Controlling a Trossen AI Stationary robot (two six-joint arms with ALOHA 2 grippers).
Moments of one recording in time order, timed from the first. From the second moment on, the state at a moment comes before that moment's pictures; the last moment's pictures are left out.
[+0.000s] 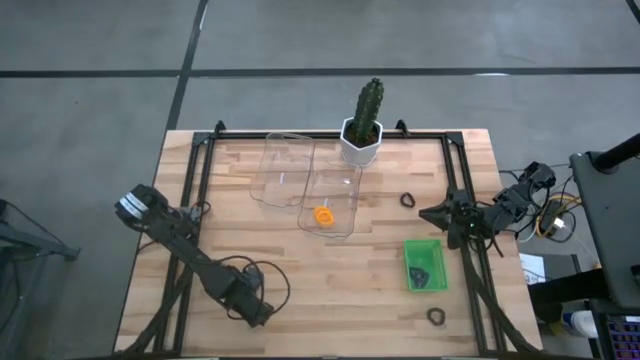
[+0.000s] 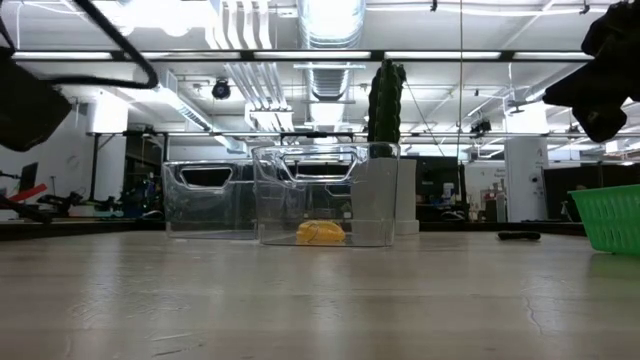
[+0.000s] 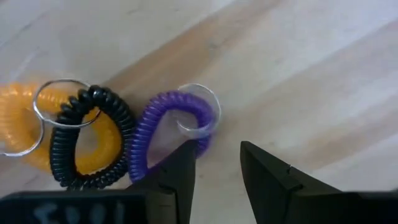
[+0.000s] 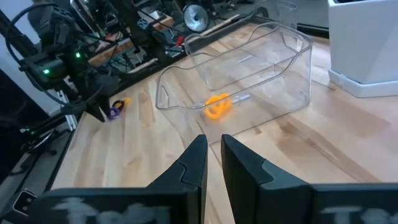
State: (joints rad) left arm -0.72 1.69 0.98 -0.62 0.13 -1.79; right arm 0.65 0.01 0.25 -0.59 0.78 0.71
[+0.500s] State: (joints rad) left arm -0.72 1.69 0.98 -0.62 0.15 -1.81; right arm 0.65 0.01 0.25 -0.59 0.79 0.71
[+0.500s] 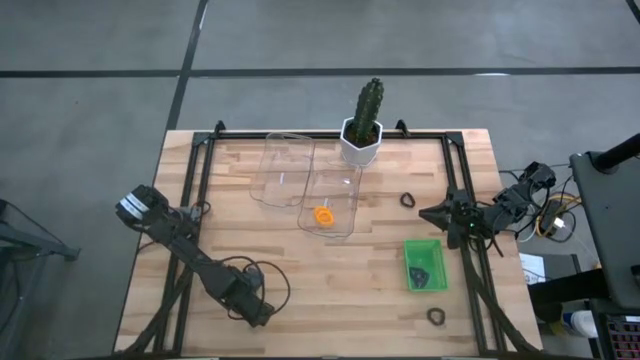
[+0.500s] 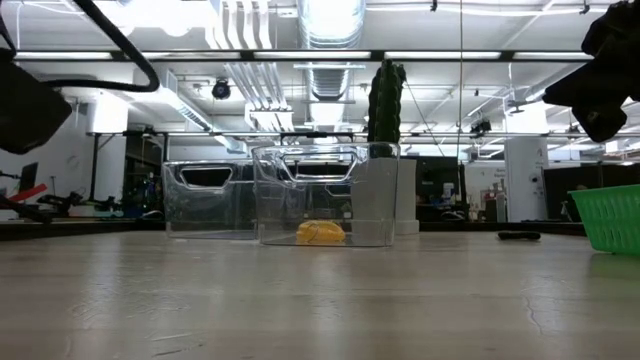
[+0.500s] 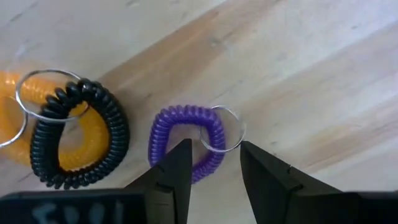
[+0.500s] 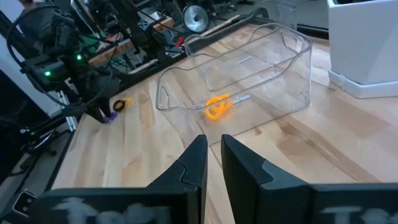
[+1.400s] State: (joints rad) left arm -0.72 1.75 0.94 -0.56 0.12 -1.91; right arm 0.65 0.01 0.25 -0.59 0.81 0.69
